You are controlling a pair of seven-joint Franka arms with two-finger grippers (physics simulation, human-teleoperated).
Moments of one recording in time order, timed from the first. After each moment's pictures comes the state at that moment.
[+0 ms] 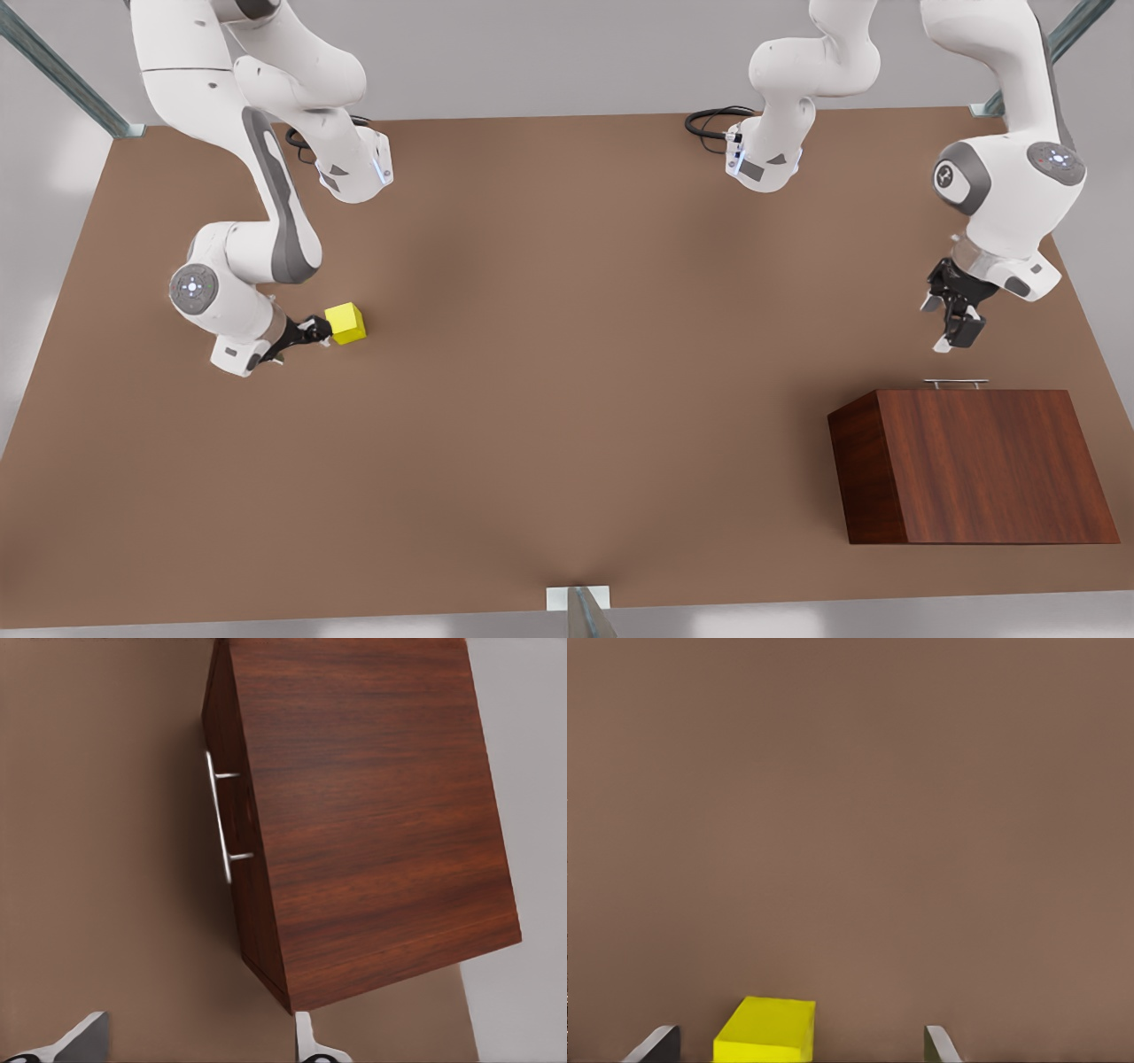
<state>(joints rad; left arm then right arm) -0.05 -0.11 0.24 -2.21 -0.02 2.43 -1.19 0.05 0.13 0.00 -2.24 0.04 2.28 -0.36</state>
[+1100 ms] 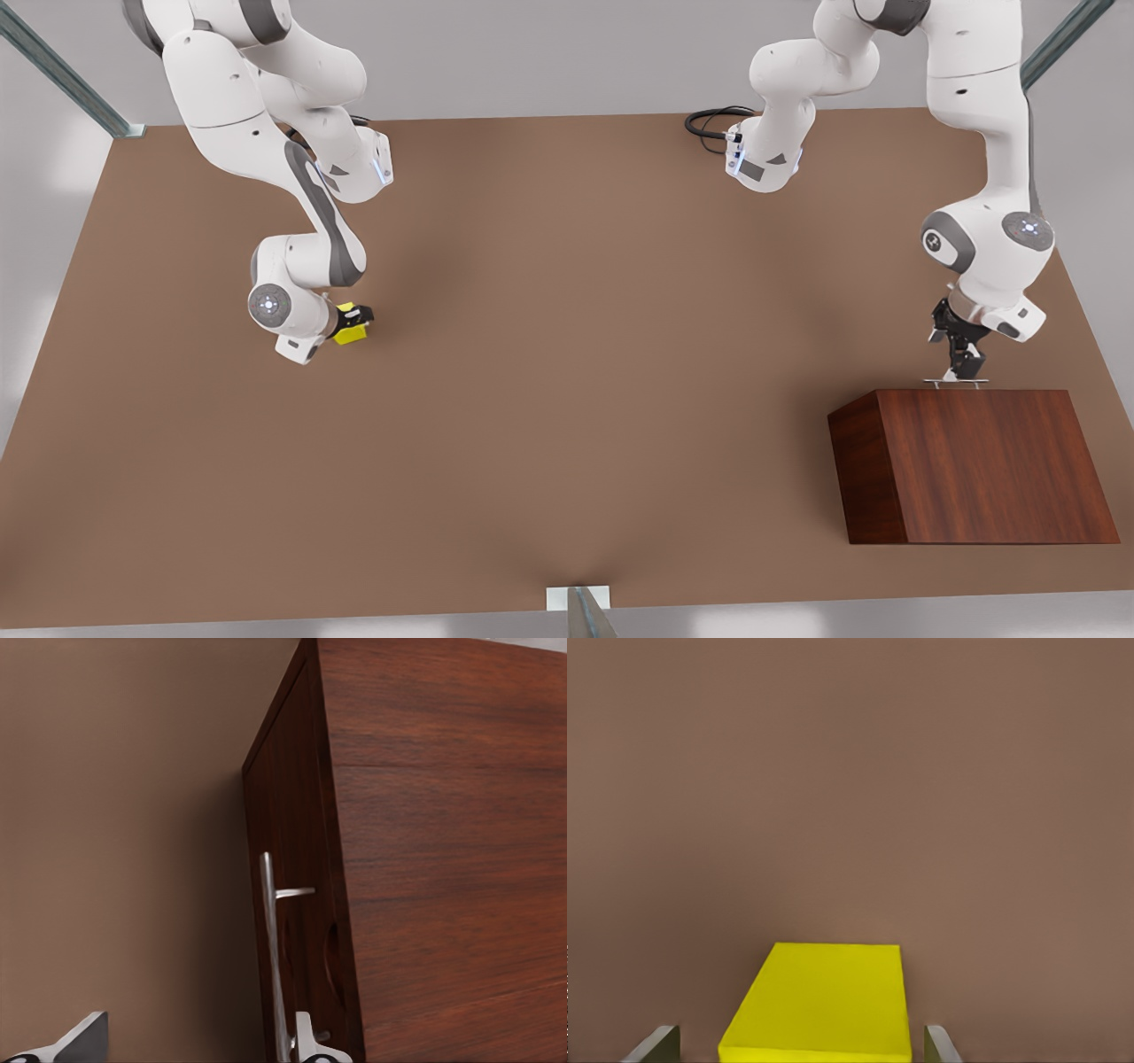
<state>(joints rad) 0.06 0.19 0.25 -2.24 -0.07 2.75 -1.10 0.10 0.25 -0.01 -2.39 0.04 2.36 -0.23</state>
